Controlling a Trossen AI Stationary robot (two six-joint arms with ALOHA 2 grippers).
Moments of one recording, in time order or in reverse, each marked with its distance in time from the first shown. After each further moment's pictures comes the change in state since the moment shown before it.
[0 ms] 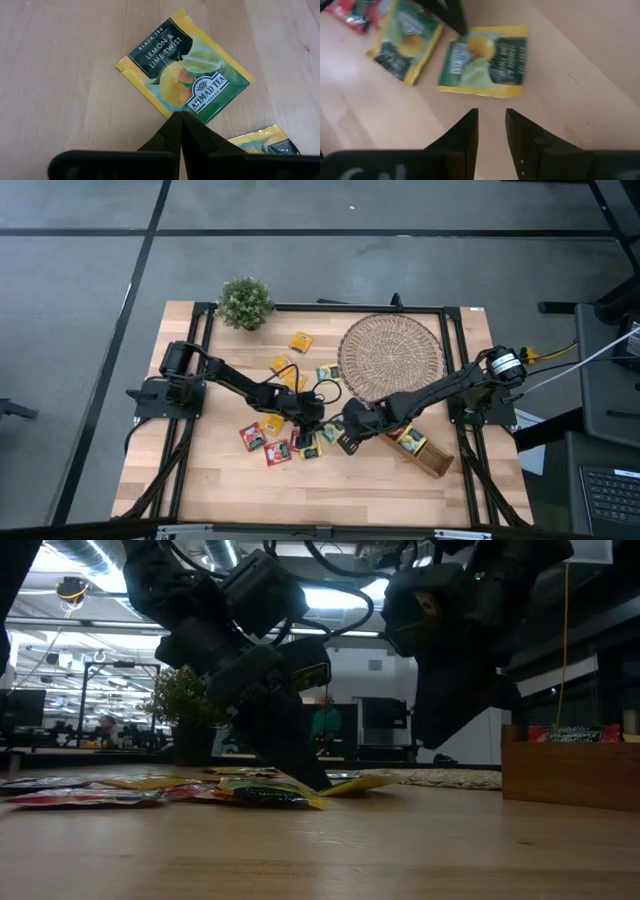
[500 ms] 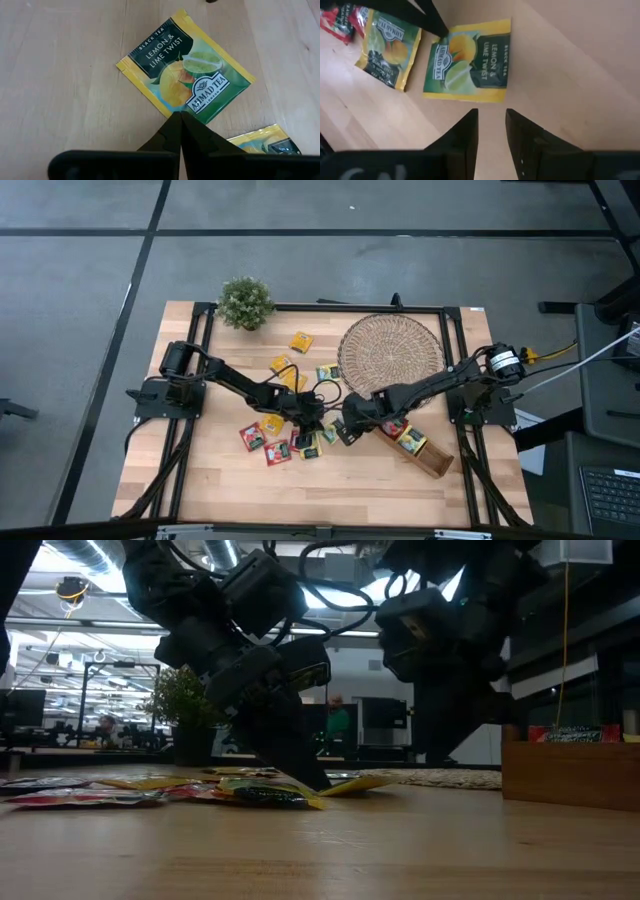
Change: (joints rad) left arm -0.001 0.002 -0.003 0.004 -0.003 0.007; right arm -0.087 0.001 -0.046 0.052 -0.143 0.025
